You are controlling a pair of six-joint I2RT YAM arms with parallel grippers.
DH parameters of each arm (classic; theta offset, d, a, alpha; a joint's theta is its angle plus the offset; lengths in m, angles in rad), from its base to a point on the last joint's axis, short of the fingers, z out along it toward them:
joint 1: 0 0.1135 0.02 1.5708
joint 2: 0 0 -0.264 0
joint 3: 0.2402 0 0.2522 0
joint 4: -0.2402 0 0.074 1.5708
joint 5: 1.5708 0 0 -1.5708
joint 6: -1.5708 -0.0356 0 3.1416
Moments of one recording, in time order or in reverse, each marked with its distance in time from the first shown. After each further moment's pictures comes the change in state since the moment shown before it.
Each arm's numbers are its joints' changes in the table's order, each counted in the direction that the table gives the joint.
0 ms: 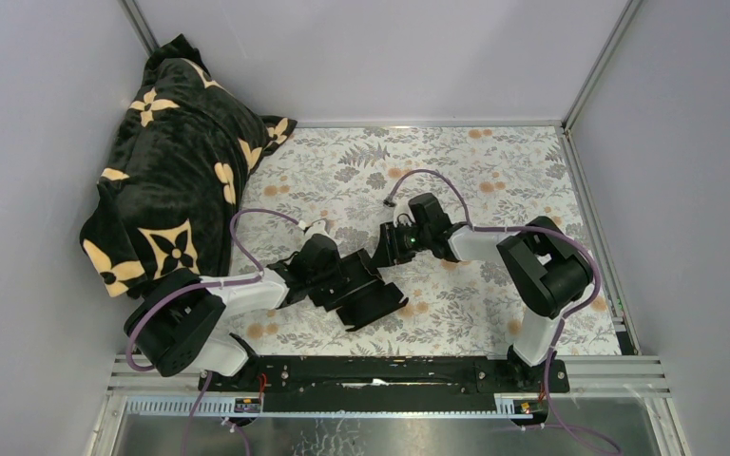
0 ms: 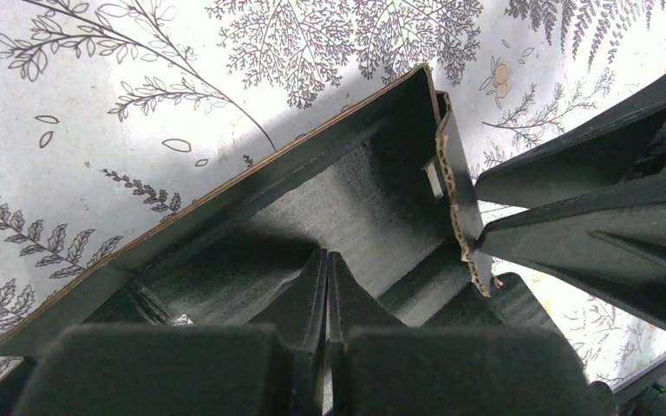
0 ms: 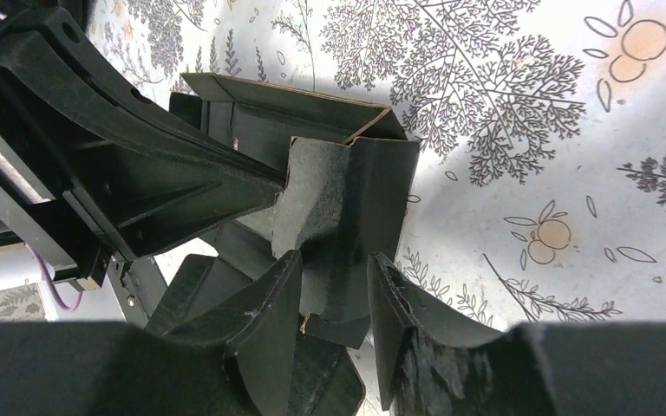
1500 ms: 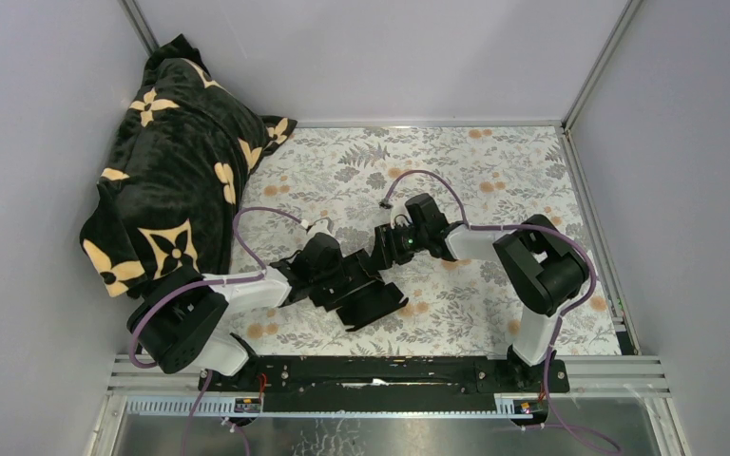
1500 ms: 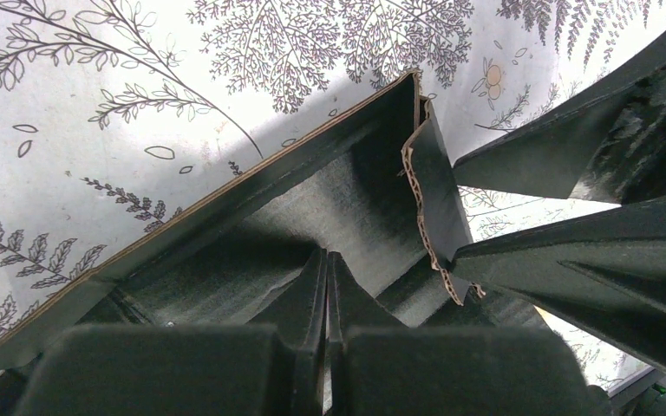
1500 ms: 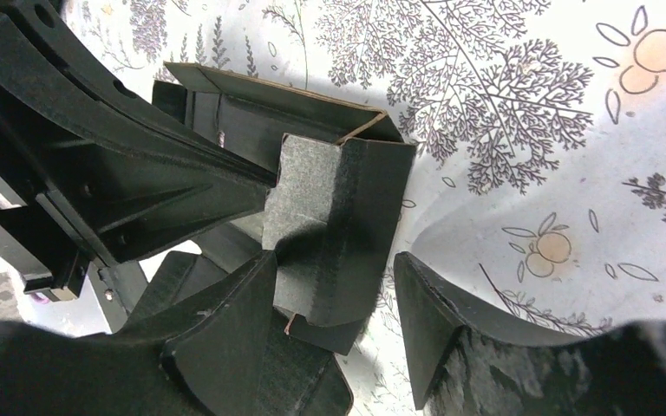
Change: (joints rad) left arm -0.009 -0.020 0.021 -0.002 0.002 -0.001; right arm 0.014 -0.034 0.025 -0.019 0.003 0.053
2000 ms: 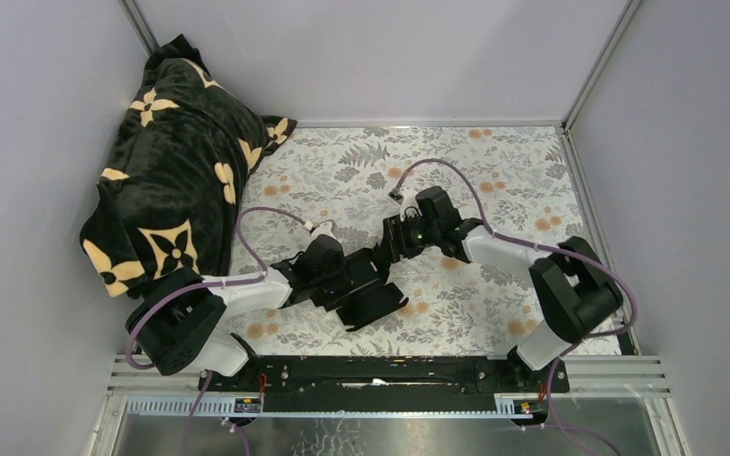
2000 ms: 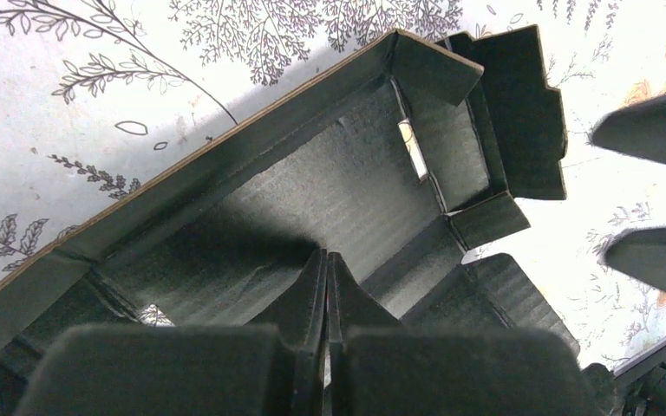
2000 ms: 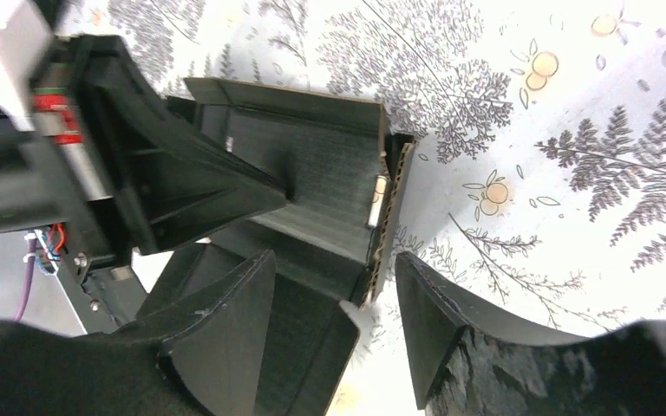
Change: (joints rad) left arm -0.024 0.009 0.006 -0.023 0.003 -0.008; right arm -0.005 0.181 -0.016 -0.128 0.137 0.053
